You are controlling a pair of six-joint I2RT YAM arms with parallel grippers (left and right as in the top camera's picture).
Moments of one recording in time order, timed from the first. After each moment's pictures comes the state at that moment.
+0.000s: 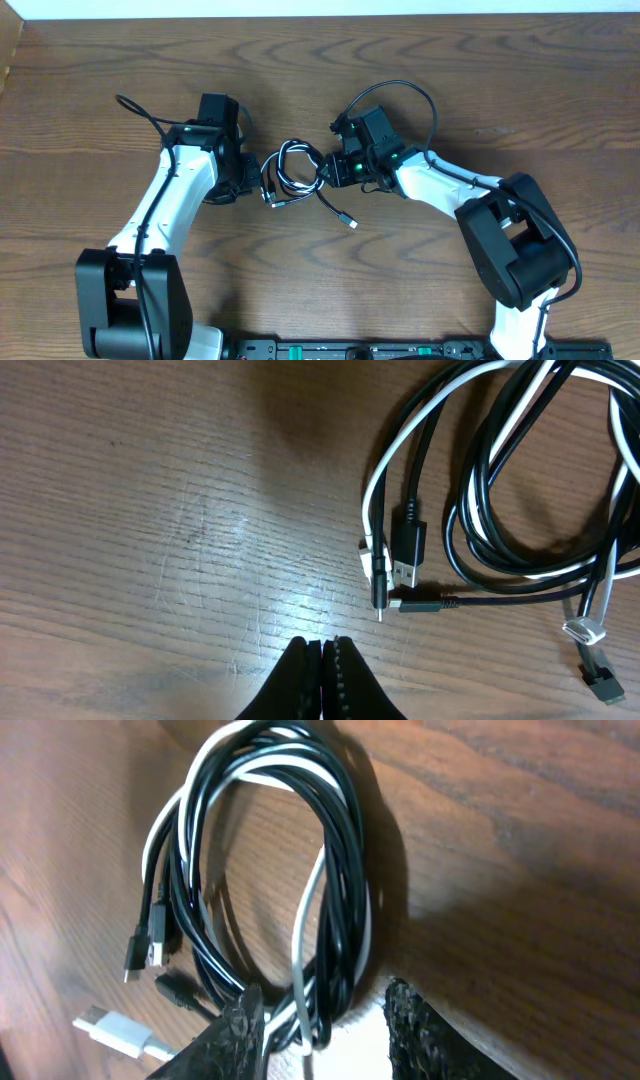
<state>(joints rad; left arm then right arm) -0.10 1.64 1.14 -0.93 0.07 -0.32 0.57 2.01 1.17 -0.10 -0.44 0.41</state>
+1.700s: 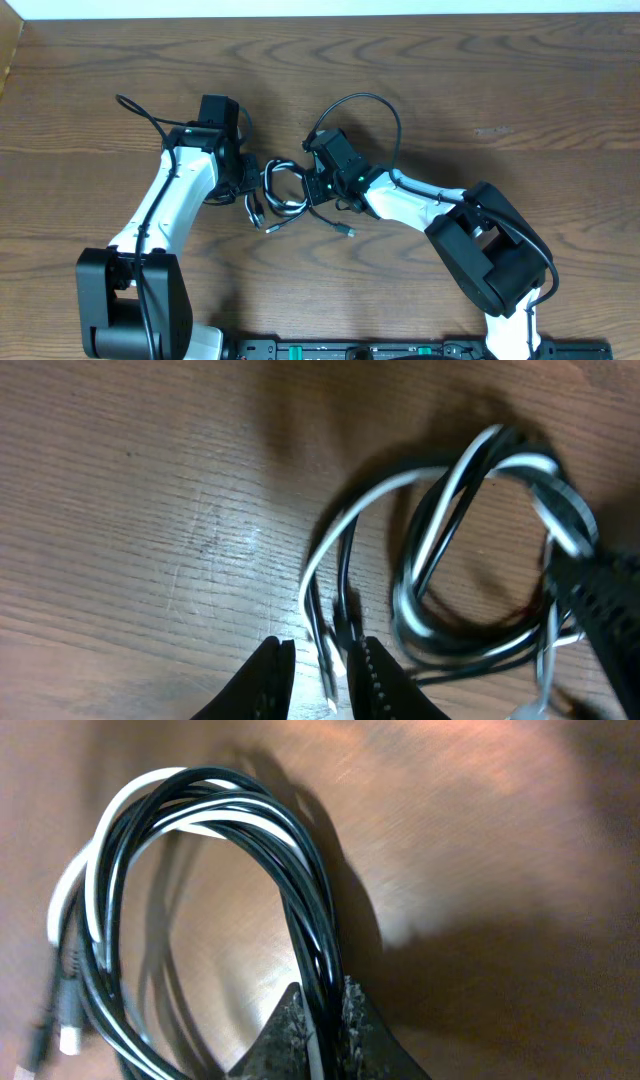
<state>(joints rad) -0.10 1.64 1.12 -0.90 0.04 -0.32 0.73 2.05 1.18 -0.06 -0.24 0.44</state>
